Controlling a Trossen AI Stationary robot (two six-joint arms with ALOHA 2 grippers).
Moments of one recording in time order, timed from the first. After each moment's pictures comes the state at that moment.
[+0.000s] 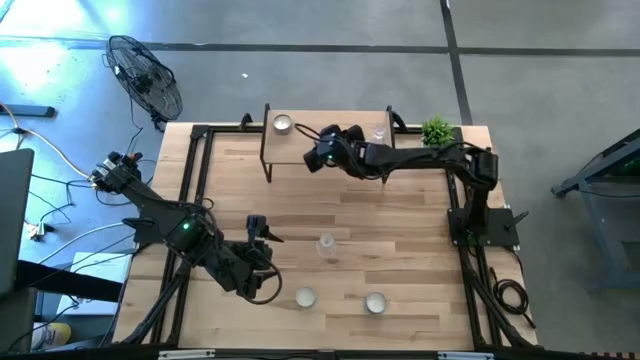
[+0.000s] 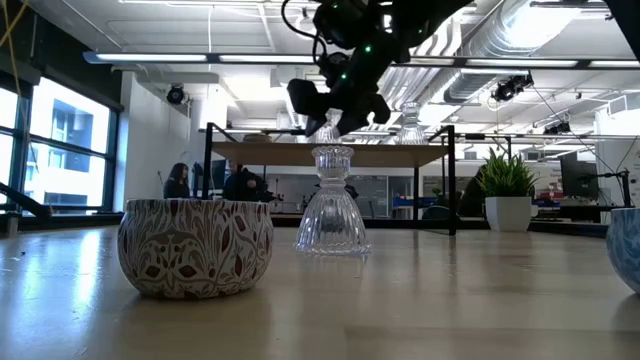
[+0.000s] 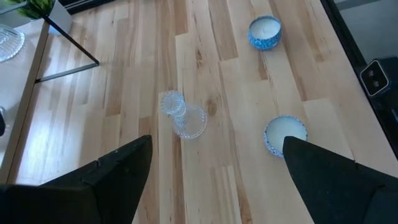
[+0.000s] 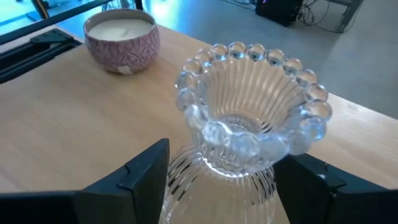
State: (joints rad) left arm -0.64 1.38 1.36 -0.84 -0.54 -0.27; right arm -0.24 1.90 1.42 -0.23 0.65 0.42
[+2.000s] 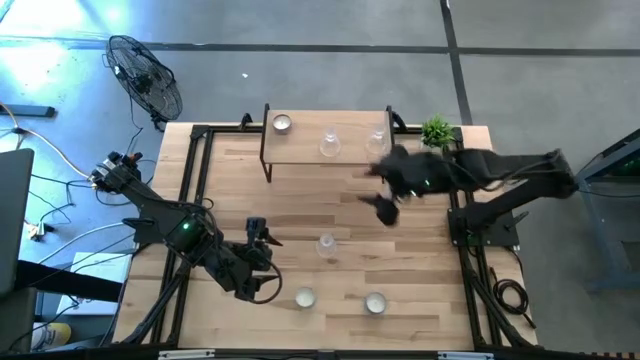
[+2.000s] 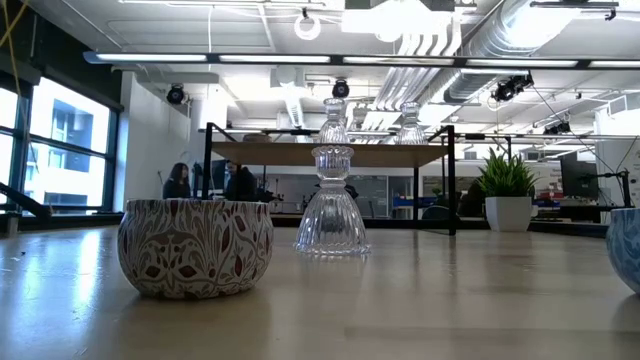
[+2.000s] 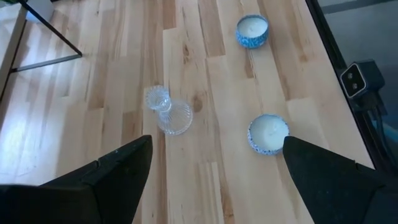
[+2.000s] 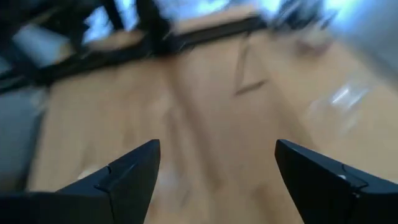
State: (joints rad) left arm -0.63 1.38 1.36 -0.84 -0.49 -0.32; right arm 0.14 1.26 1.42 -0.79 0.24 0.34
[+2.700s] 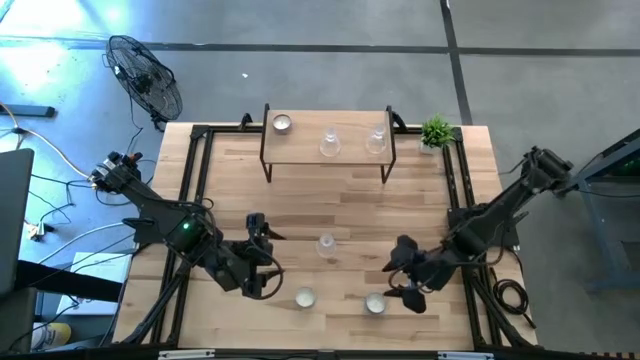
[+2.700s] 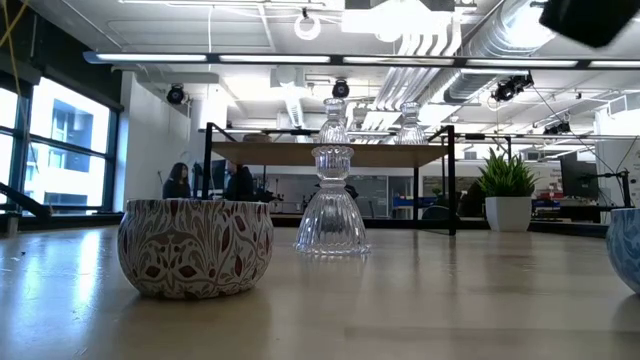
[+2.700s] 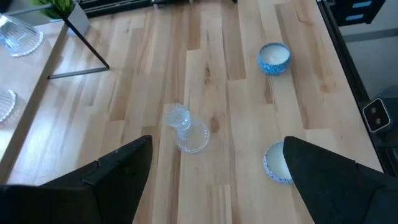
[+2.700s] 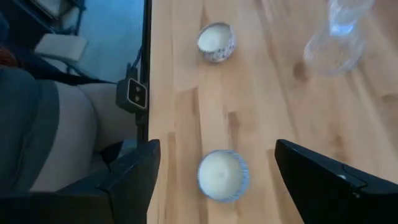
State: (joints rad) left arm -0.63 1.38 1.36 -0.78 -0.60 -0.35; right arm 0.70 1.26 0.90 -0.38 0.25 0.83
